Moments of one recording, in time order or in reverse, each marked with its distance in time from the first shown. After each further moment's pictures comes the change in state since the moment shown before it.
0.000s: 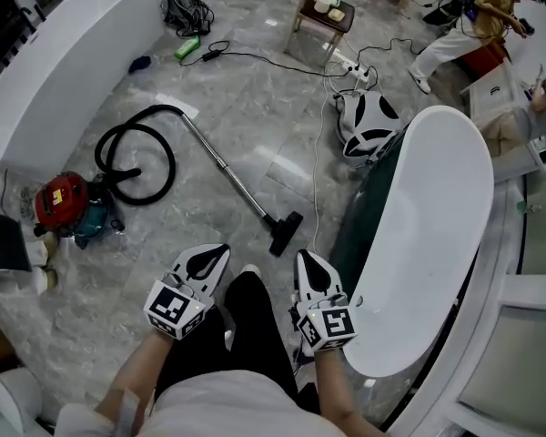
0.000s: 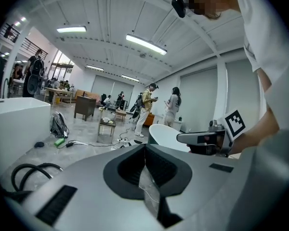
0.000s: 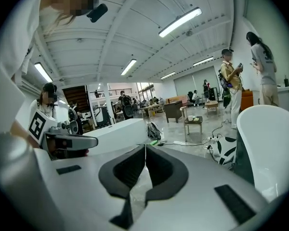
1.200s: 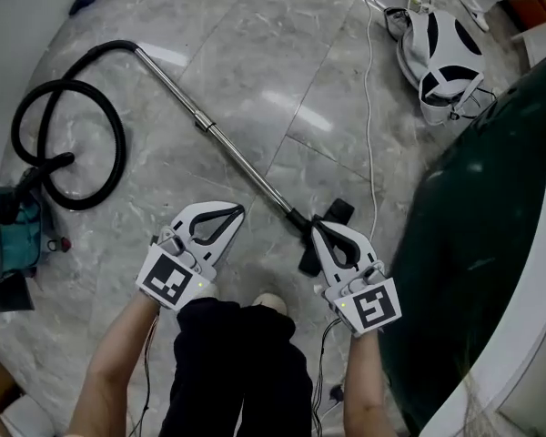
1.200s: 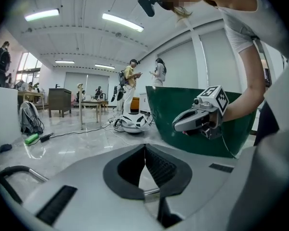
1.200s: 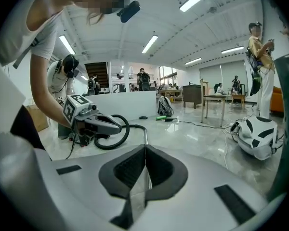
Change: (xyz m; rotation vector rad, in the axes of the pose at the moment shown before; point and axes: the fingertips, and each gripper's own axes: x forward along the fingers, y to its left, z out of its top) left arm 0.292 0.223 -0.393 0.248 0.054 -0.194; right arm 0.287 -0.168 -0.399 -0.243 0.132 0.209
